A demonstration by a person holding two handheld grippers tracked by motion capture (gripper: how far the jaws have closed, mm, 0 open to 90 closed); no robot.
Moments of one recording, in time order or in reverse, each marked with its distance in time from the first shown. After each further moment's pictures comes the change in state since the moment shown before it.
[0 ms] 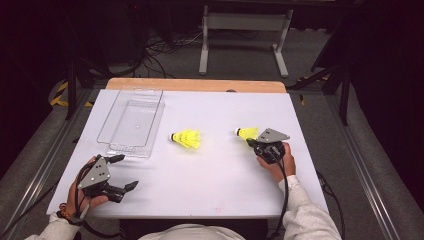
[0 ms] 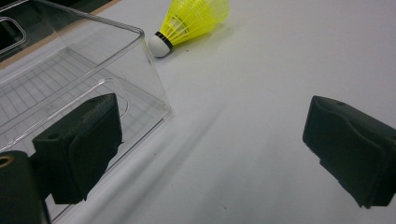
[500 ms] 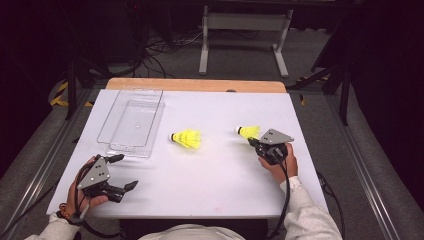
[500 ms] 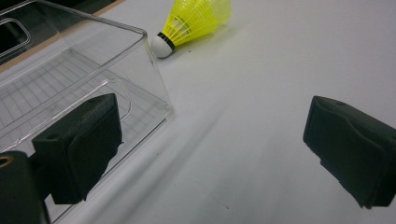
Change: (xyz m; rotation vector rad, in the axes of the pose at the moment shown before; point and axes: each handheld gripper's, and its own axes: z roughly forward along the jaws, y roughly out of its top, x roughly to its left) left arm 0.000 0.000 0.000 -0.001 0.007 0.000; right arm 0.003 0.004 -0.013 -0.051 -0.012 -0.014
